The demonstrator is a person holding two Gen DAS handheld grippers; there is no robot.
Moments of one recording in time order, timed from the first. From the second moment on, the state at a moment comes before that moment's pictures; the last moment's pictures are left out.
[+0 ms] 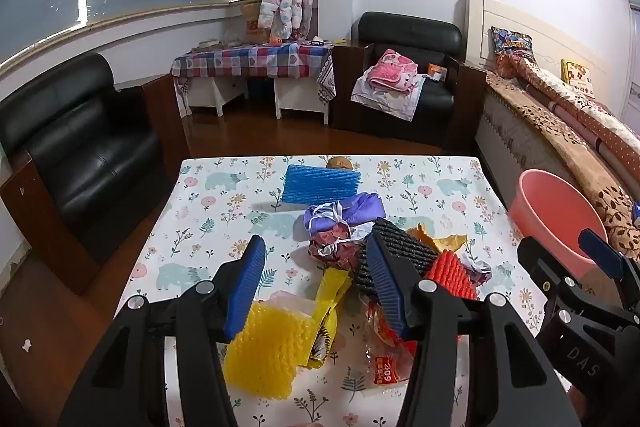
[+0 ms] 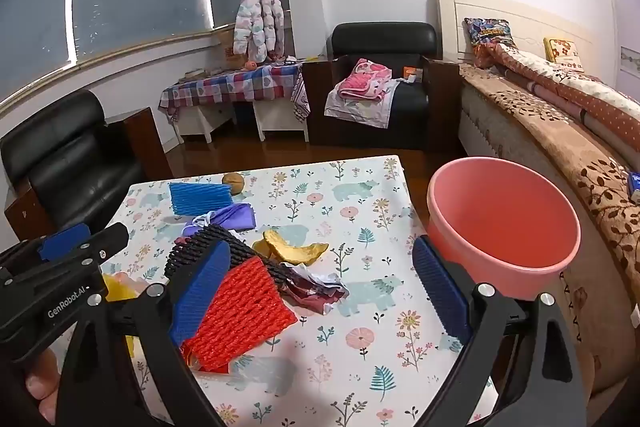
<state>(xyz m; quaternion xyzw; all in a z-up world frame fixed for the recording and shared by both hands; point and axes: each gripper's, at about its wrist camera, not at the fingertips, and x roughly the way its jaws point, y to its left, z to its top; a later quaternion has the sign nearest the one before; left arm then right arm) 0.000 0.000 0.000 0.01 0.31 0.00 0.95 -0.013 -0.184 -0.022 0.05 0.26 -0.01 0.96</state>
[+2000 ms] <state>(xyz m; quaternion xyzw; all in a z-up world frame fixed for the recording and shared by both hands) 0.005 -0.001 -0.016 0.00 0.34 0.00 0.94 -0.021 -0.186 -0.018 0.05 0.24 0.04 0.97</state>
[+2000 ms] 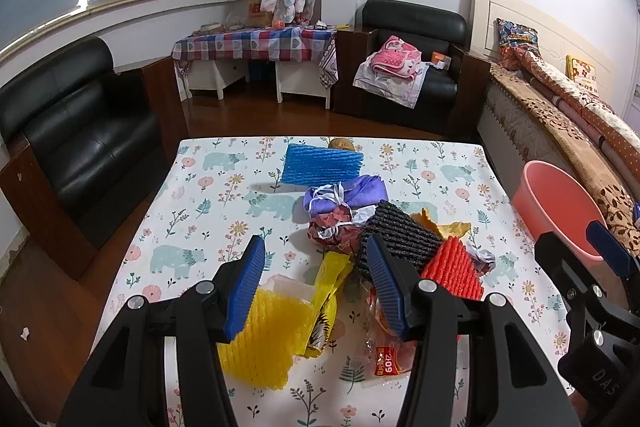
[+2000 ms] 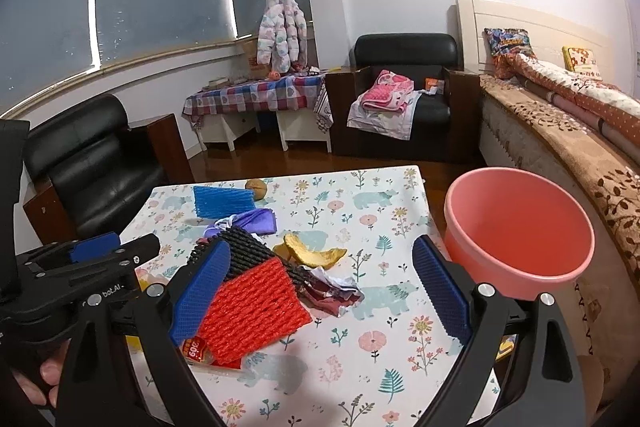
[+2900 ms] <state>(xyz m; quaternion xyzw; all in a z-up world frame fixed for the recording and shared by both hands) 0.004 -0.003 -0.017 0.00 0.34 0.00 0.94 -0.024 -0.193 -0.015 0.06 0.24 0.05 0.97</state>
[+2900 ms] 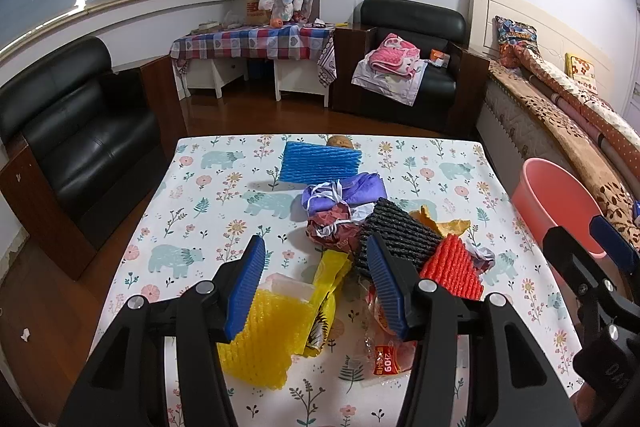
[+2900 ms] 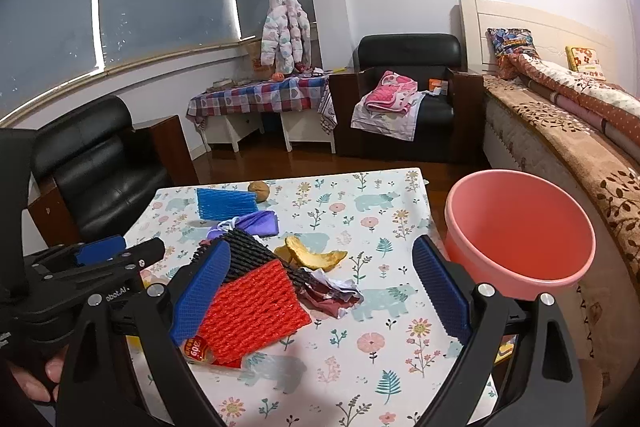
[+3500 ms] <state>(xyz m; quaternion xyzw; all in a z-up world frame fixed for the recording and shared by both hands) 0.004 -0.002 -0.016 0.00 0.34 0.00 0.94 -0.029 -0.186 -0.015 0.04 0.23 0.04 0.97</state>
